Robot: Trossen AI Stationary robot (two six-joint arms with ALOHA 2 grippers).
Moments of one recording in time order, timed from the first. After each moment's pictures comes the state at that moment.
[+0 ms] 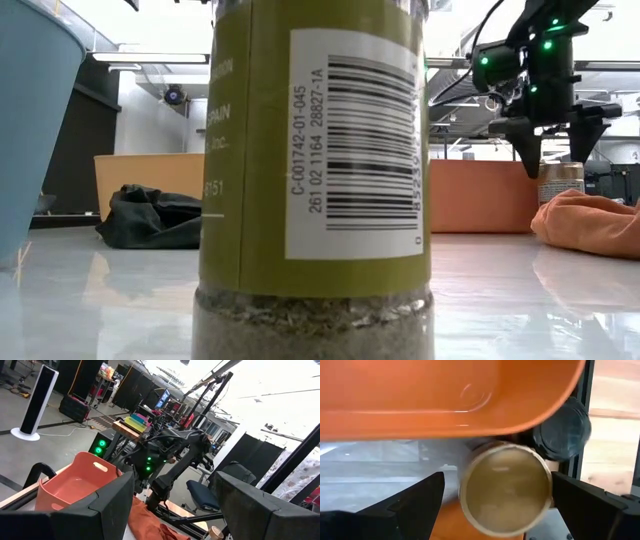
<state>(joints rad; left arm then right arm) 0.56 1.04 0.96 0.14 0.44 -0.55 -0.66 1.15 0.84 -1.21 0.28 0.82</state>
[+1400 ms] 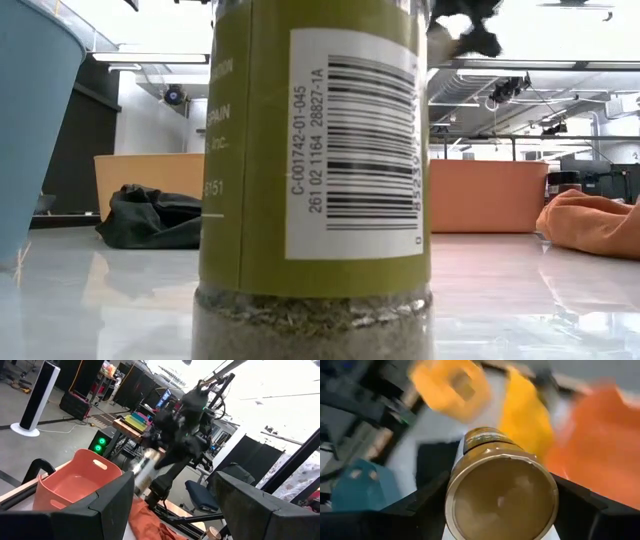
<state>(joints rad) 0.56 1.04 0.96 0.13 0.44 -0.57 -0.45 1.15 1.33 -0.89 -0.10 0.60</state>
